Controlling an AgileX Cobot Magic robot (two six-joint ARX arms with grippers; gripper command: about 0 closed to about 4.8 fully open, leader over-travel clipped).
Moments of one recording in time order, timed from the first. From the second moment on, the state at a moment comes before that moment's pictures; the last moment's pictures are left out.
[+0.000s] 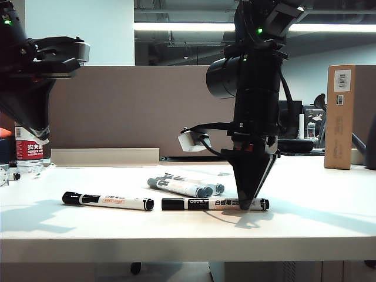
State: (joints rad) left arm -0.43 1.23 0.89 -0.64 -0.12 -0.01; right arm 0.56 2.01 1.53 -1.00 -0.11 -0.61
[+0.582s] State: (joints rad) left arm -0.43 1.23 0.89 -0.61 -0.12 -0.02; right arm 0.53 1.82 1.53 -1.10 -0.28 -0.58
